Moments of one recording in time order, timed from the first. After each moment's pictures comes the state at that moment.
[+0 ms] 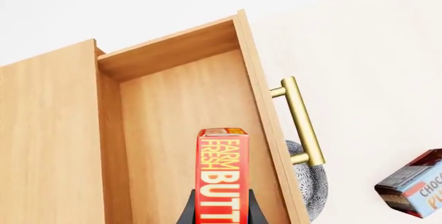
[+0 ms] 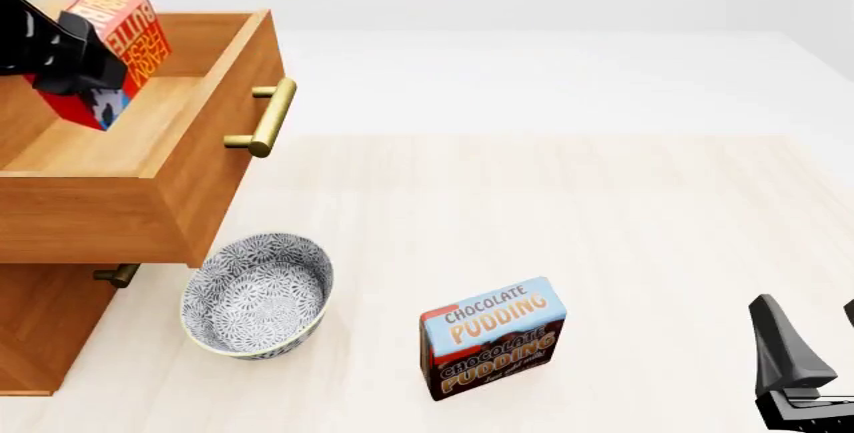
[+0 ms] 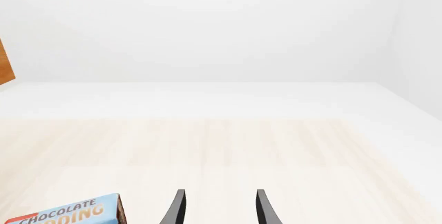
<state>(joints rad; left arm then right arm) -0.07 1.21 -1.48 1.10 0.23 0.00 0.01 0.00 0.00 0.00</state>
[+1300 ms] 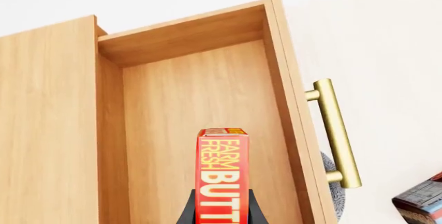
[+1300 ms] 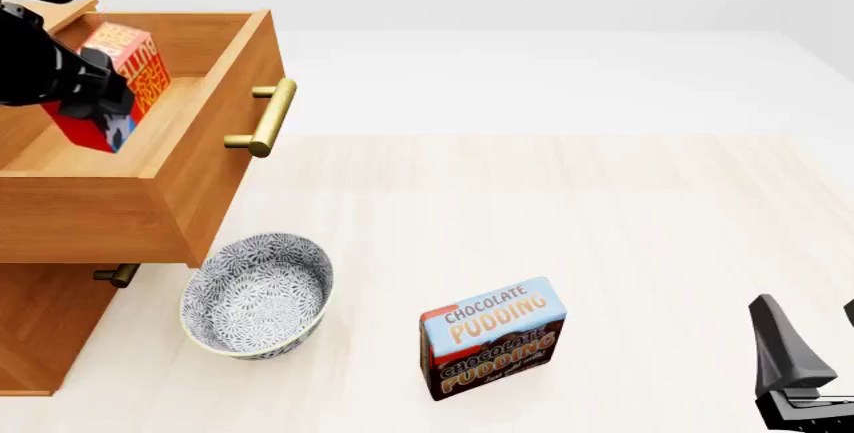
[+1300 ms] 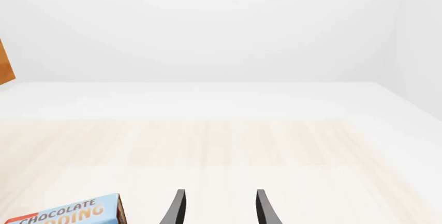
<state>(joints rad) 0.00 1.27 -1.39 1.01 0.22 0.00 0.01 0.00 0.00 0.00</state>
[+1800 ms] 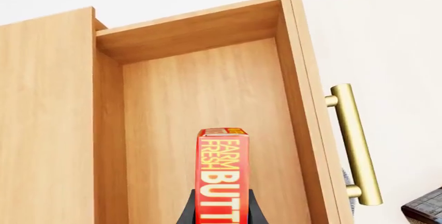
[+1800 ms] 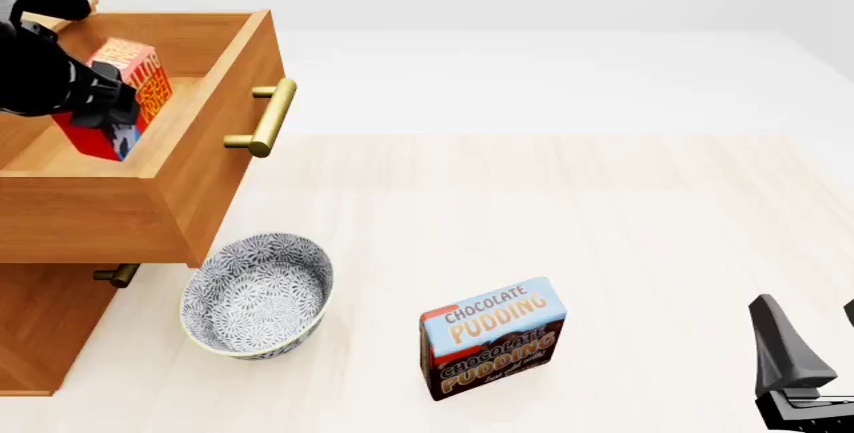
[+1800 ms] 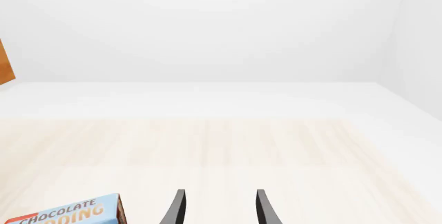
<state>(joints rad) 0.02 1.31 -1.36 0.97 0.21 0.00 0.01 0.00 0.00 0.00</state>
